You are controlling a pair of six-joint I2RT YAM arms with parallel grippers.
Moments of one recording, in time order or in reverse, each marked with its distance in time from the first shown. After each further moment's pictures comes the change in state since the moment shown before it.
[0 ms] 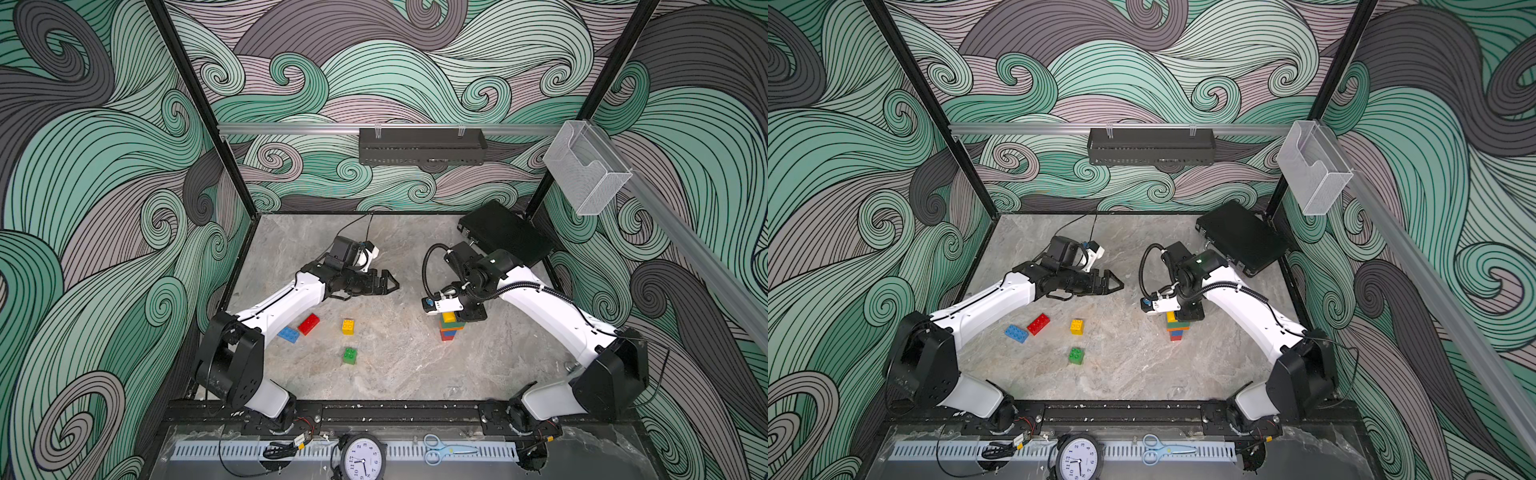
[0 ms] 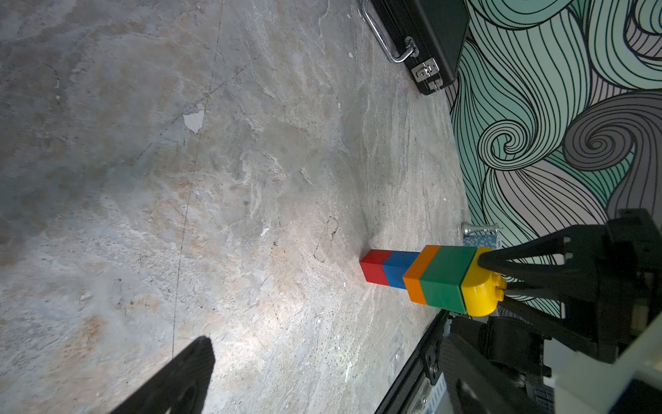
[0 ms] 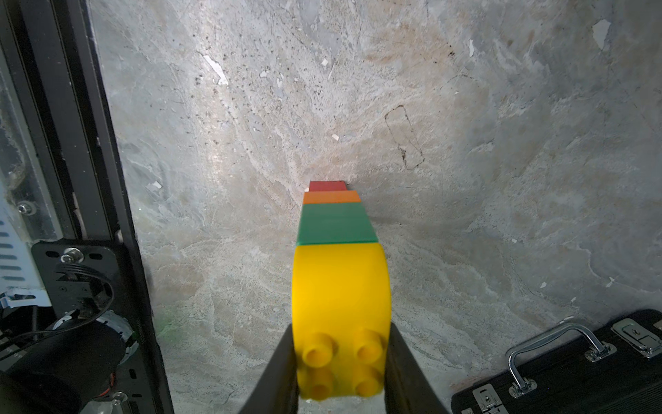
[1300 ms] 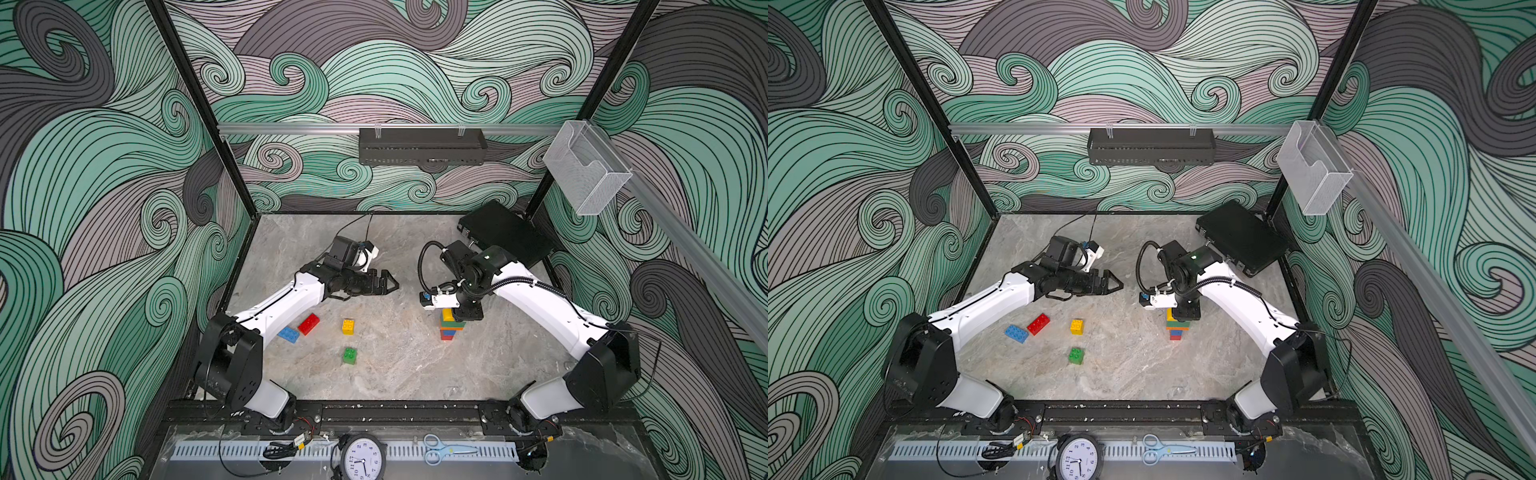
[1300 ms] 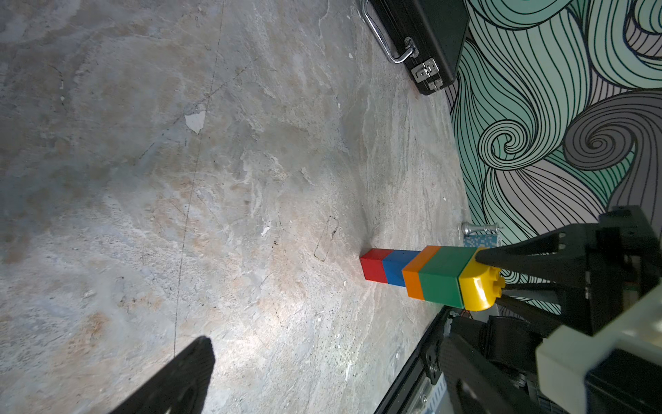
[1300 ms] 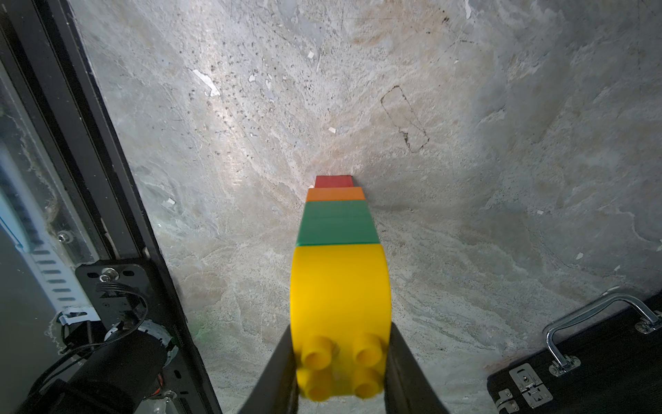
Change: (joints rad) left arm 0.000 -0.008 0.000 -0.008 -0.005 0.003; right arm 0.014 0.038 0.036 -0.044 0.006 0.160
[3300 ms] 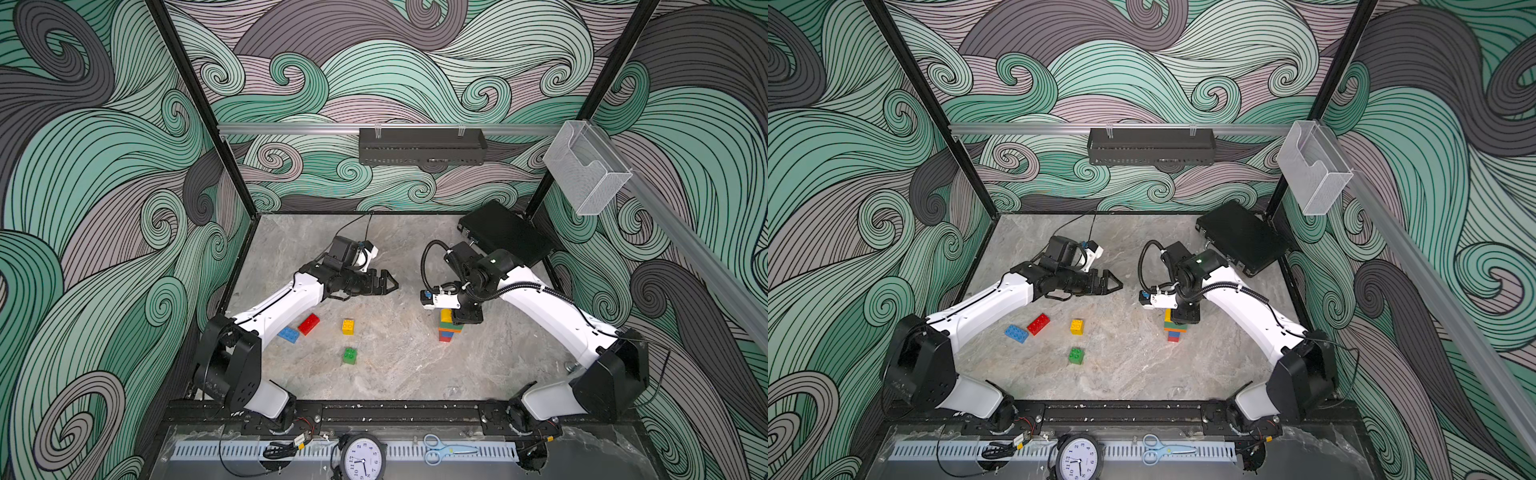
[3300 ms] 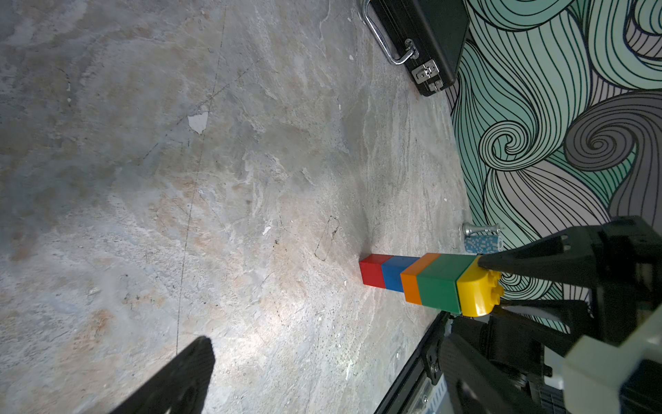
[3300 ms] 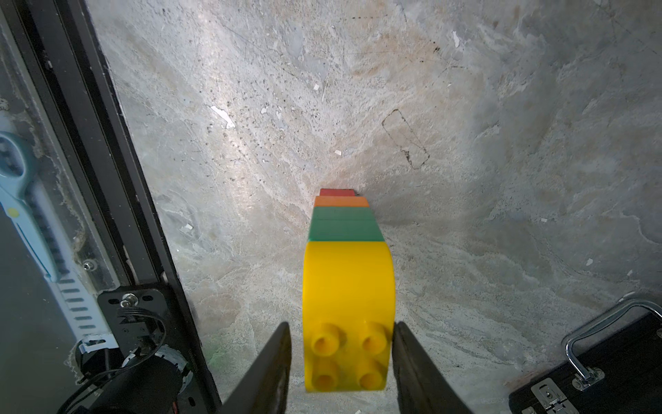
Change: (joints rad) left arm 0.000 -0.010 0.000 -0.007 -0.007 0.000; right arm -0.007 -0.056 -0.031 0.036 -0.069 0.054
